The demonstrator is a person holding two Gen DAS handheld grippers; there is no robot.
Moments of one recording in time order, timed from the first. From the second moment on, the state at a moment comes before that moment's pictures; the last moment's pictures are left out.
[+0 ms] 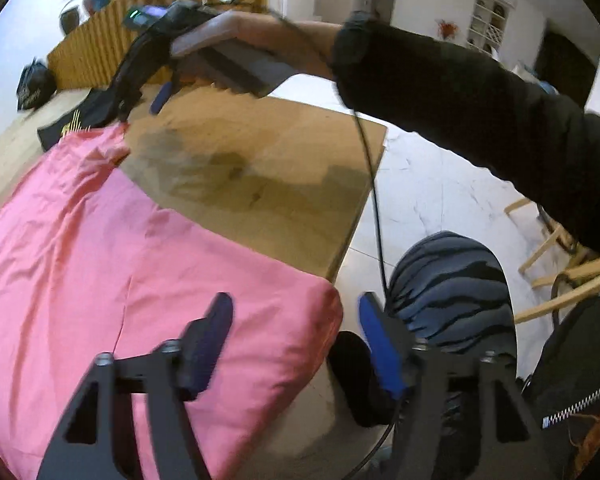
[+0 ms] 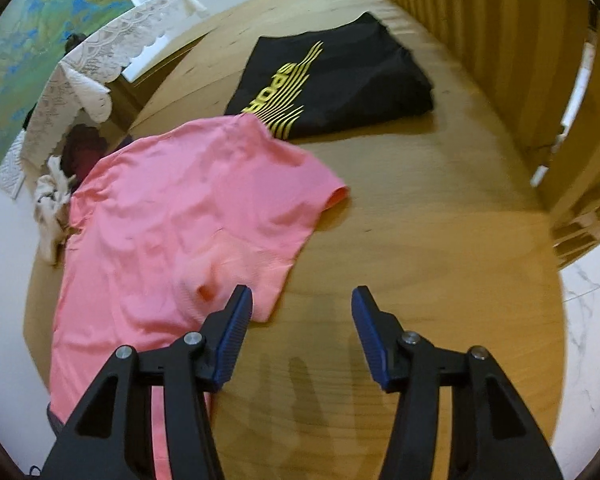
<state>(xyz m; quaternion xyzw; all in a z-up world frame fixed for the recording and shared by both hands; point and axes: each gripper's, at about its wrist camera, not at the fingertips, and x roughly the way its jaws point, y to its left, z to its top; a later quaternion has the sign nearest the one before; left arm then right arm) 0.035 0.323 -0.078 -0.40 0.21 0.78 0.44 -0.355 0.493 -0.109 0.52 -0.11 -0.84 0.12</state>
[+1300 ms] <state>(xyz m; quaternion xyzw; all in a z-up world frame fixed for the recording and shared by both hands) 0.026 0.326 -0.075 -0.44 0.19 0.77 0.43 -0.359 0.514 -0.086 0.50 -0.10 -0.85 0.09</state>
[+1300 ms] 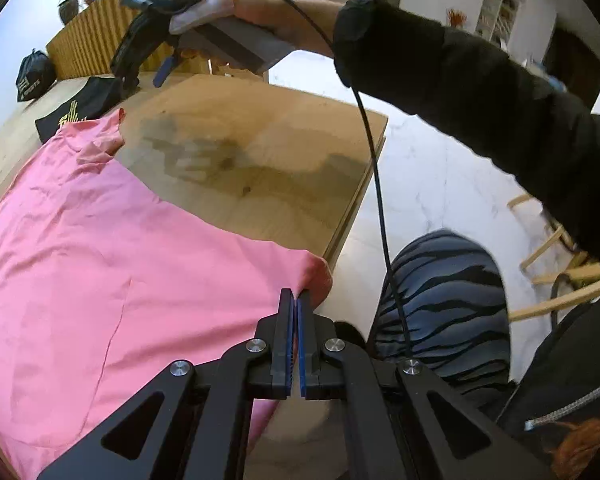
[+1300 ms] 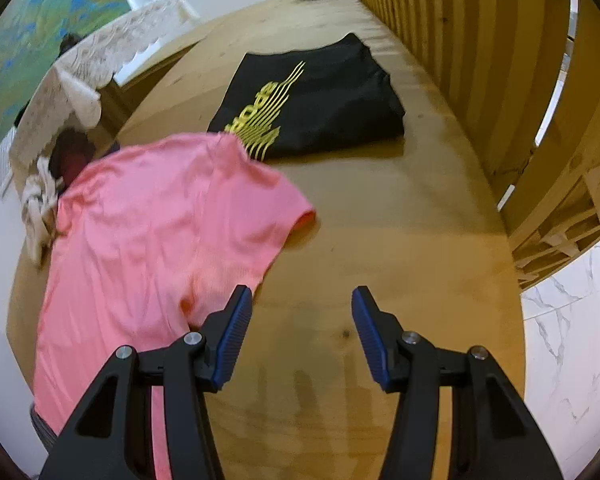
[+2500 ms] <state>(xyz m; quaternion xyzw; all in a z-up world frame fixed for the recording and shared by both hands) 0.018 0.268 -0.055 -0.42 0.04 0.77 0.49 -0.445 0.461 -0.113 0.56 -0.02 -0.83 0.01</state>
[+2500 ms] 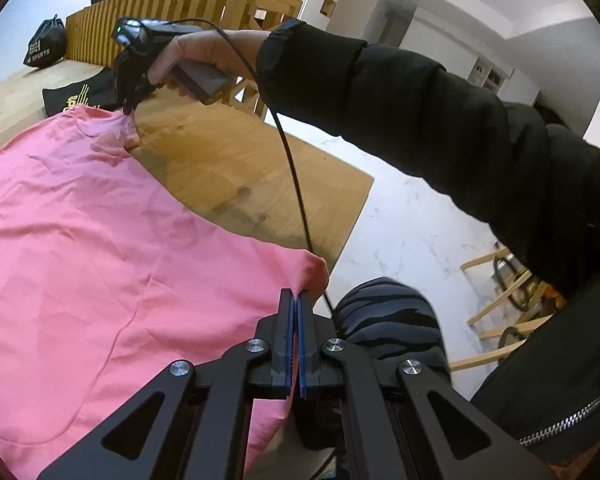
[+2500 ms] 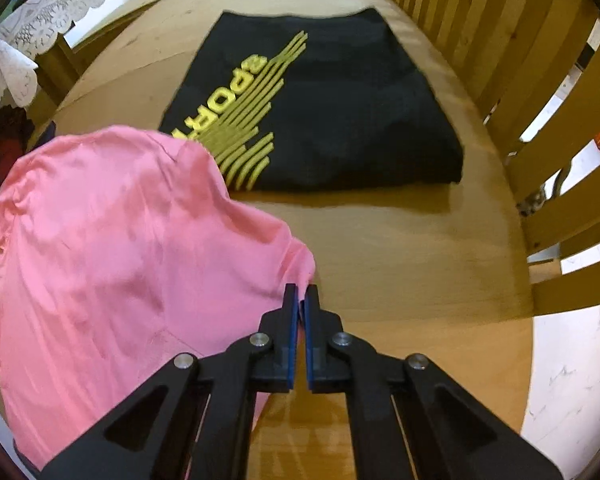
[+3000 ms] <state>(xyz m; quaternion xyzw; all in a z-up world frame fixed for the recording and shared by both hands) 0.028 0.168 -0.059 -0.40 -0.11 0.79 0.45 -0.464 0.318 -0.035 0.53 0.03 -0.84 0.07</state>
